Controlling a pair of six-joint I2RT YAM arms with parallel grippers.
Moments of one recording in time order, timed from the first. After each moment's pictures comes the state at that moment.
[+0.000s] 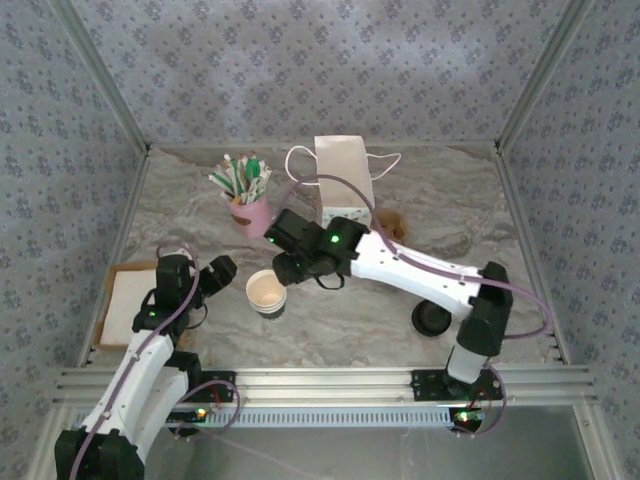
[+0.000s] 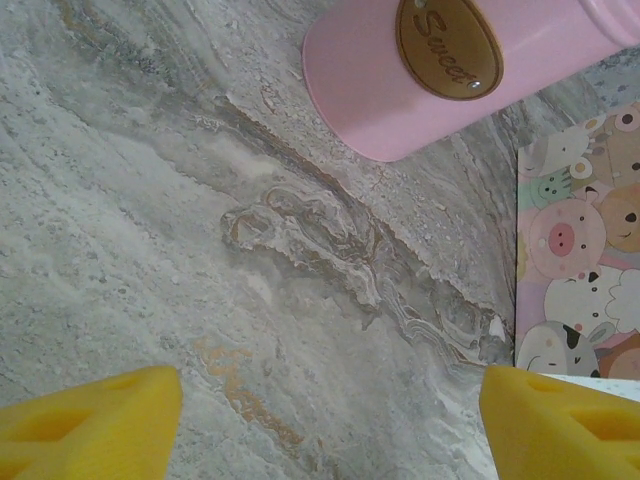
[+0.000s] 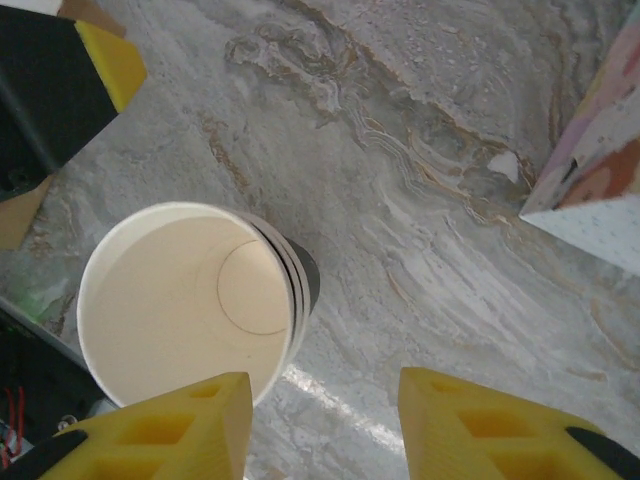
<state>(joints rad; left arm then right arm) -0.12 0.67 0.34 -0.31 0.18 -0.72 1.11 1.75 1.70 -1.03 0.13 0.55</state>
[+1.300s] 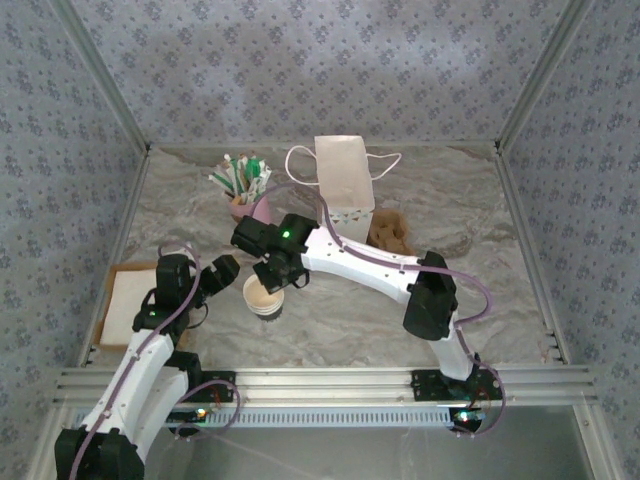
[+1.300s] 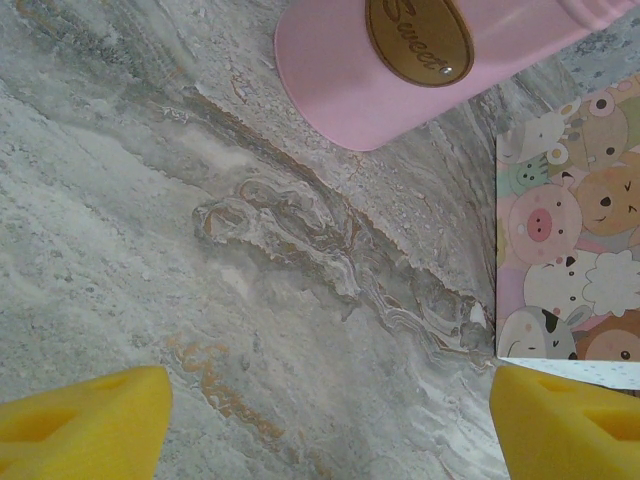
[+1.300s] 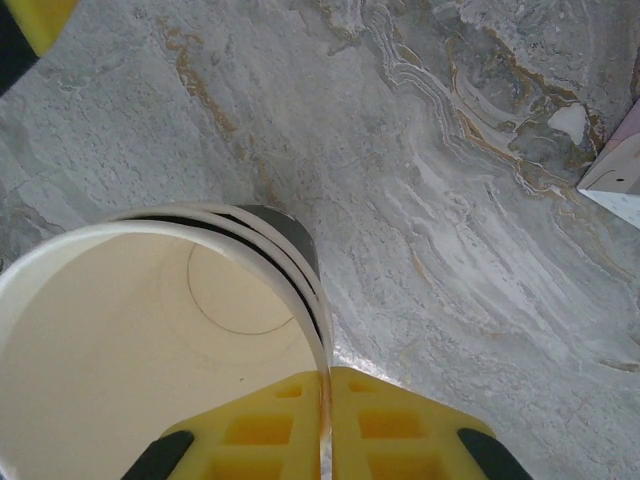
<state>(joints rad) -0.13 0.67 0.34 -0.29 0.22 -0.72 1.14 2.04 1.99 -1.24 0.10 0.54</state>
